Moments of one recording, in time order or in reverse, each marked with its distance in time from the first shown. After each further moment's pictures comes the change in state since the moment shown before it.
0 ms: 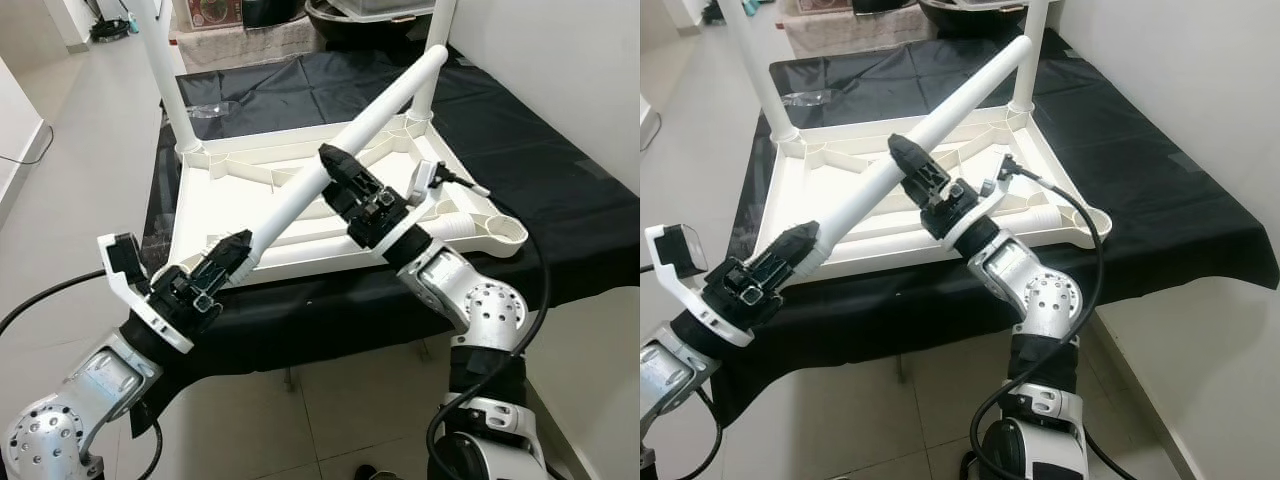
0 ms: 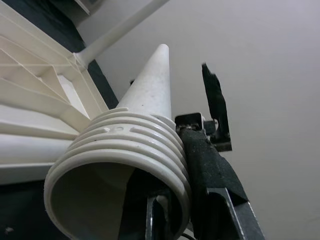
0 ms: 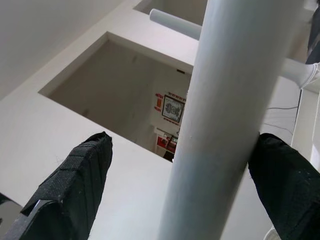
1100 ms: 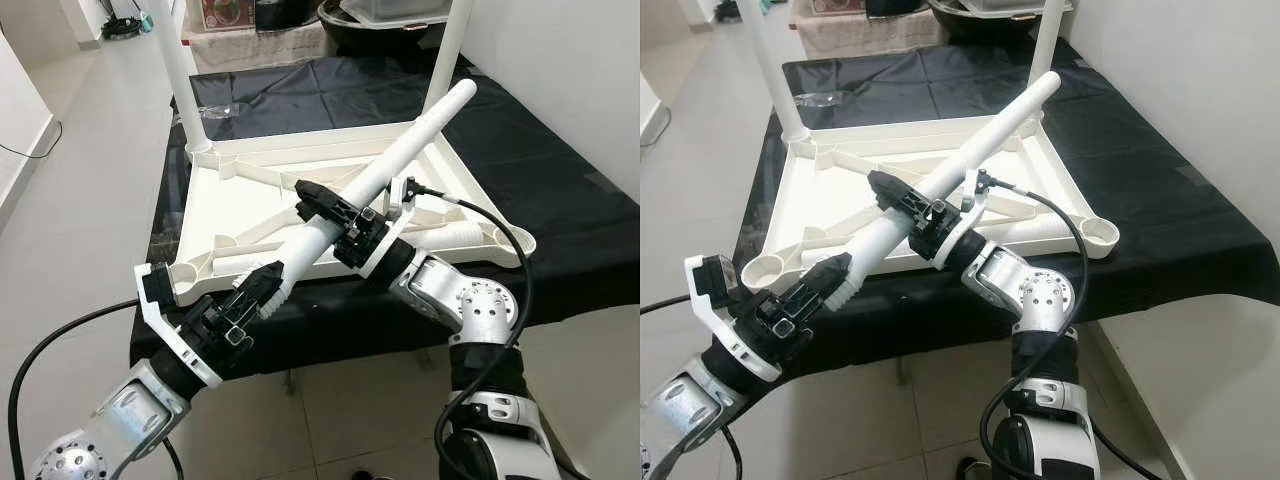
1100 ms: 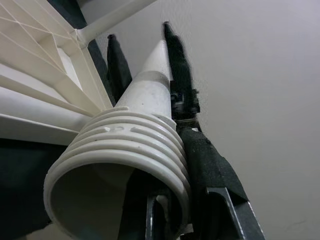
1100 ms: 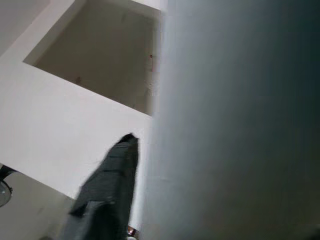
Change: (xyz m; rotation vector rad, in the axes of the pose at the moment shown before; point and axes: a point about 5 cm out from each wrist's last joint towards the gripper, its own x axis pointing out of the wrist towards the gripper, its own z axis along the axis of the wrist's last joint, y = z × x) left arm -0.004 -0.008 -0.039 -0.107 0.075 0.019; right arm 0.000 -0.017 -0.013 0.061 0.154 -0.043
